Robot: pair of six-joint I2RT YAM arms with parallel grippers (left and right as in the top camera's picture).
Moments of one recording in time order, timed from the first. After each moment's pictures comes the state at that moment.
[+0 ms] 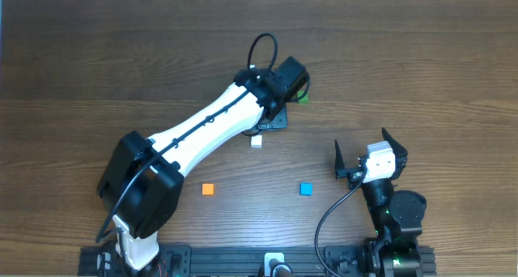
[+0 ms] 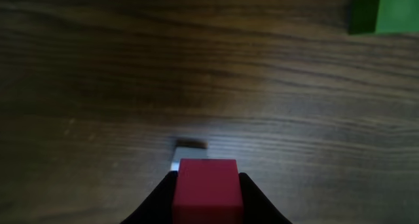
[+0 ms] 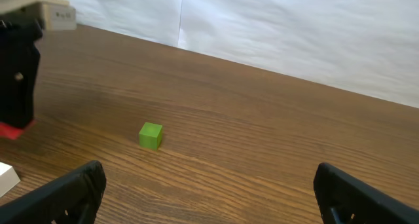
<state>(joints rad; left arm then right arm) -0.76 1.96 1.54 -0.98 -0.15 -0.80 0.04 0.06 0.01 -0.07 -0.15 -0.18</state>
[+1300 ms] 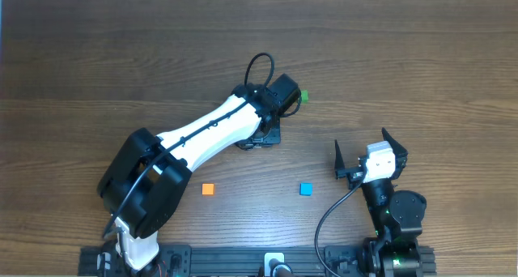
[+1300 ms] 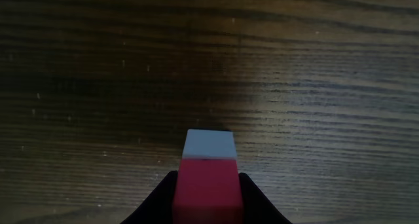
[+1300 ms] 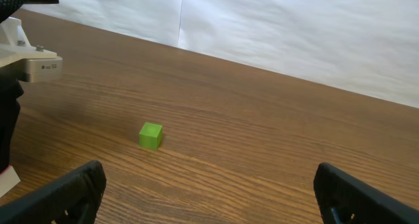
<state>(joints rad) -0.76 1.96 1.39 -0.91 -0.09 -0.78 0.04 0.06 0.01 -0.07 -0.15 -0.18</state>
